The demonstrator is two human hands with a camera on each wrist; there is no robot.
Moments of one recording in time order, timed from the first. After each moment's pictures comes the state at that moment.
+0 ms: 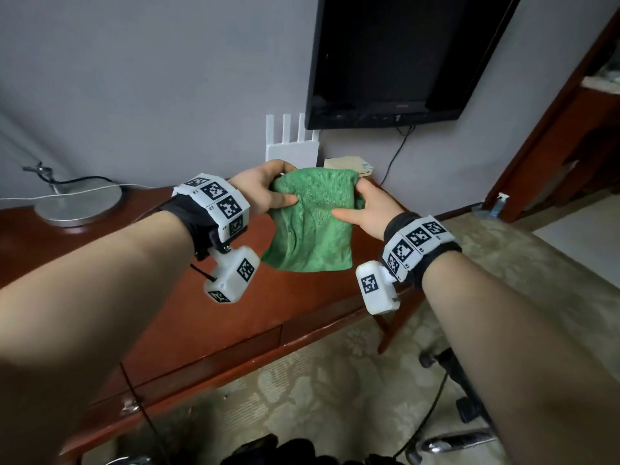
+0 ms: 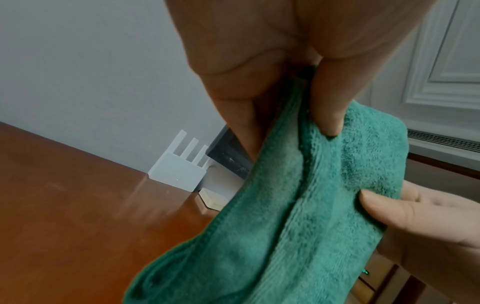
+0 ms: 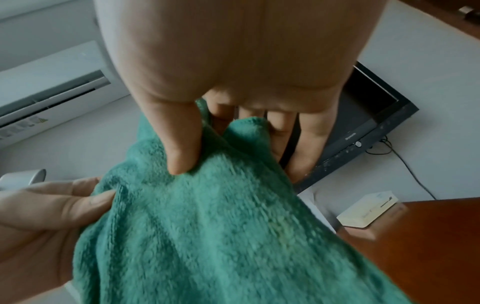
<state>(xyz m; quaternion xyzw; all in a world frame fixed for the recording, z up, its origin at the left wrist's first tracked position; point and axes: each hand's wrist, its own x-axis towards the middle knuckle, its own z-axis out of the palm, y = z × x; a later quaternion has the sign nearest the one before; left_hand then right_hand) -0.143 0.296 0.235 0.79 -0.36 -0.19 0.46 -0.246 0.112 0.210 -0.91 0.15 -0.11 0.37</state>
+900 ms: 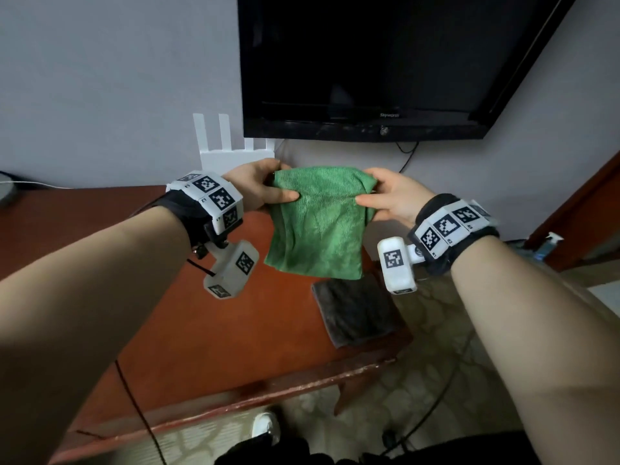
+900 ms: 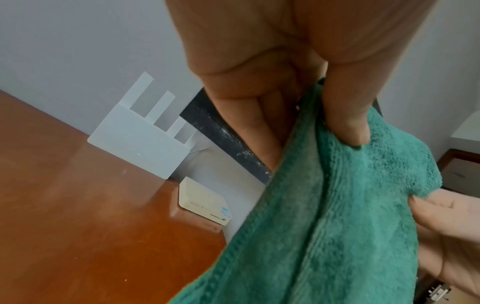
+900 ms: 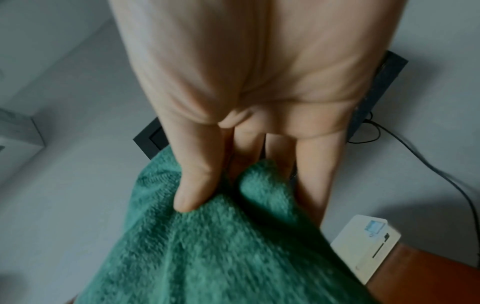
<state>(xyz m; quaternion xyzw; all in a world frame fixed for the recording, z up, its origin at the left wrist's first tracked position) -0.064 -0.045 0.218 0.82 -0.22 -0.20 0.50 -0.144 -0.271 0.223 -0.87 0.08 0.04 0.49</state>
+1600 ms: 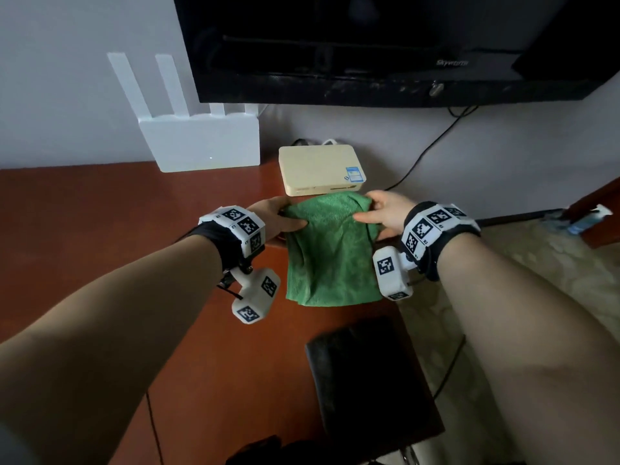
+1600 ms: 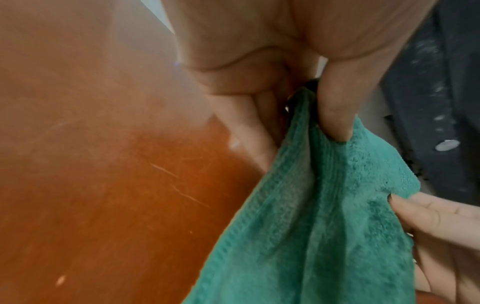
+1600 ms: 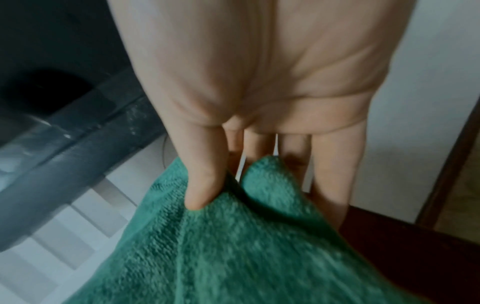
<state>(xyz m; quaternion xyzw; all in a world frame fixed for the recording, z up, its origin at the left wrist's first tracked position) 0.109 -0.161 0.078 0.77 -0.01 -0.39 0.51 0.060 -0.366 0.093 -0.86 0.21 0.21 0.41</state>
